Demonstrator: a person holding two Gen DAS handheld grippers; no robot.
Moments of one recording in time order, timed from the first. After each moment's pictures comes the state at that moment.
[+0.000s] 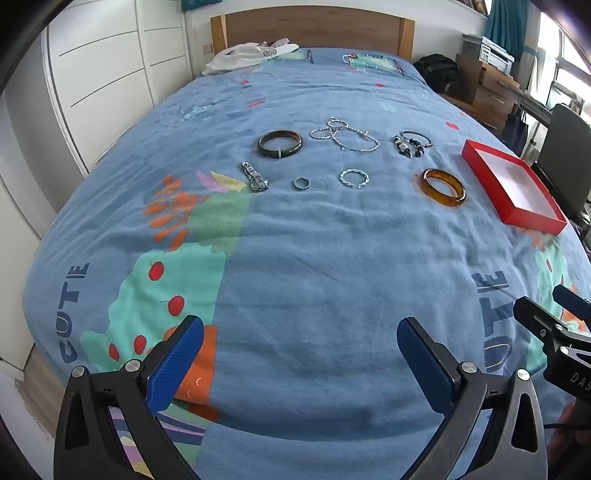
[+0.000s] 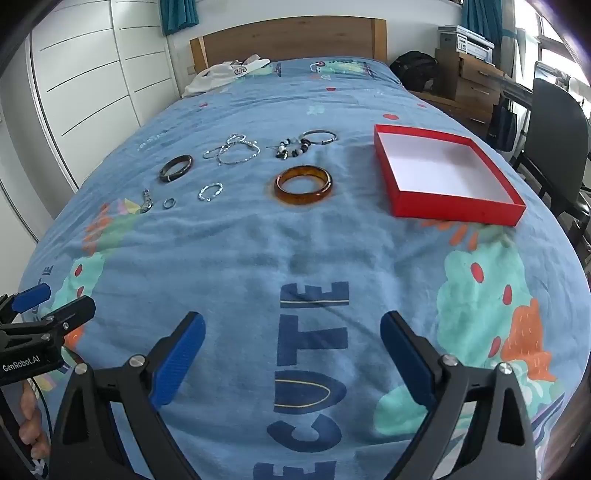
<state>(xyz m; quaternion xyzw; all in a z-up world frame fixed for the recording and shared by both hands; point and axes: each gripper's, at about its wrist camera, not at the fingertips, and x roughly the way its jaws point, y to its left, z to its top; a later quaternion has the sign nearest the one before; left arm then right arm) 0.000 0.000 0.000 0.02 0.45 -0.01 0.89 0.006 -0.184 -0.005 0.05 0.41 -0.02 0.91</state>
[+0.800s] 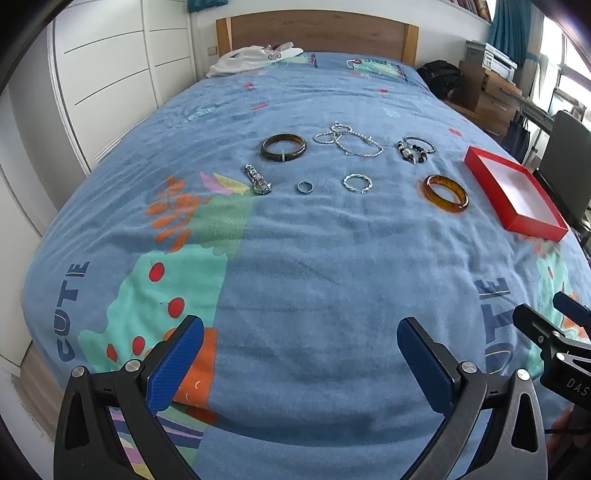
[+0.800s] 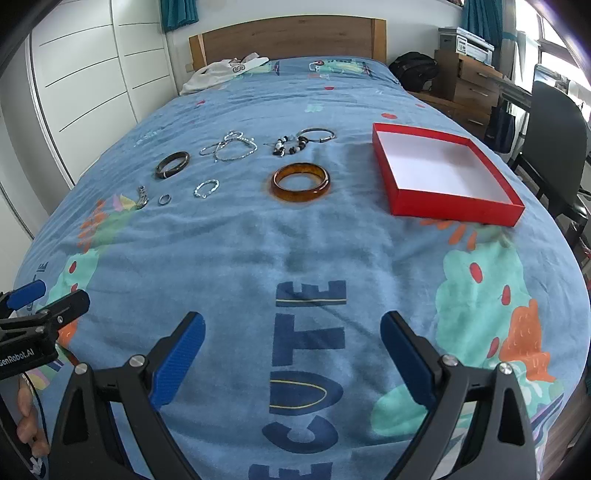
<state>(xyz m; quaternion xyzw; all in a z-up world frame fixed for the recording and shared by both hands) -0.003 0.003 -0.002 0.01 0.44 -0.01 0.90 0.007 -0.182 -0.009 0.05 0.41 -0.03 0.91</state>
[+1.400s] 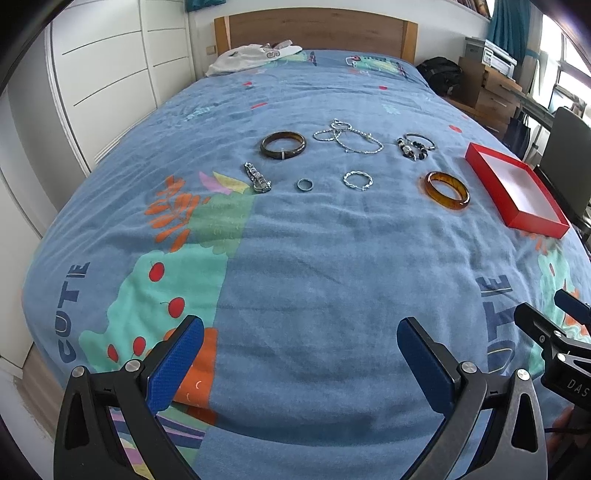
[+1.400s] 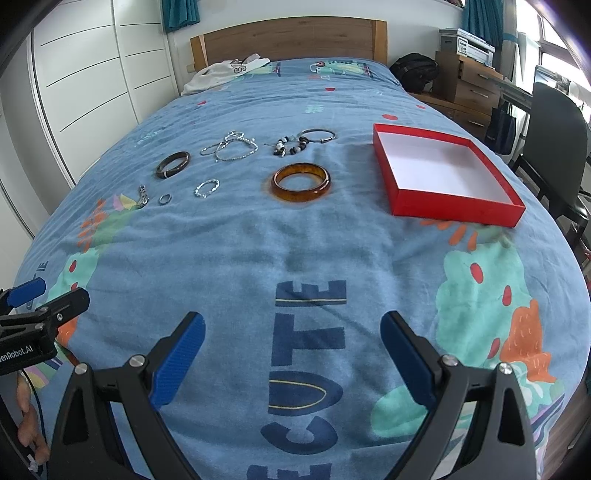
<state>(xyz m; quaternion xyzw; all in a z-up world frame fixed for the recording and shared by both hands) 0.001 0.001 -0.004 0.01 0.45 -0.01 0.89 0.008 -0.182 -0.009 0.04 0.41 -0.03 0.91</state>
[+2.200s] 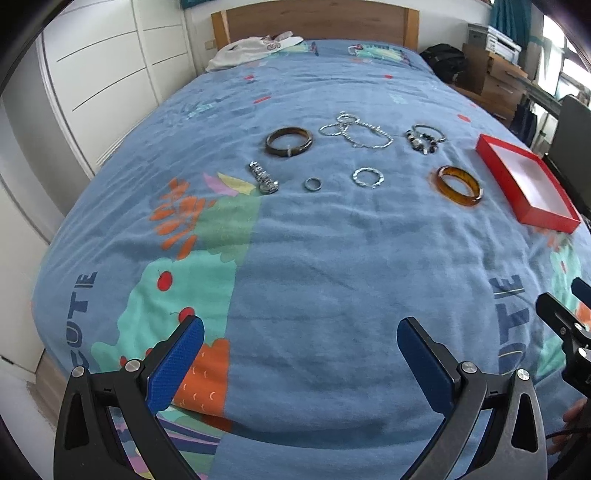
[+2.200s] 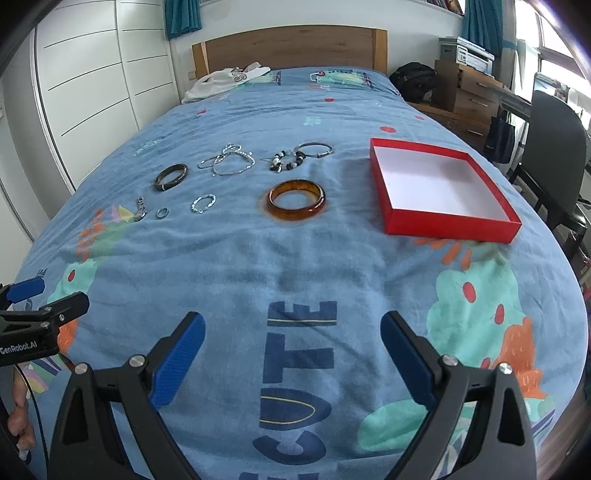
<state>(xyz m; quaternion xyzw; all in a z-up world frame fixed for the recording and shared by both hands) 0.018 0.003 -0.002 0.03 0.47 0.01 0.88 0.014 -0.191 -0.002 0.04 0.40 -0.03 0.92</state>
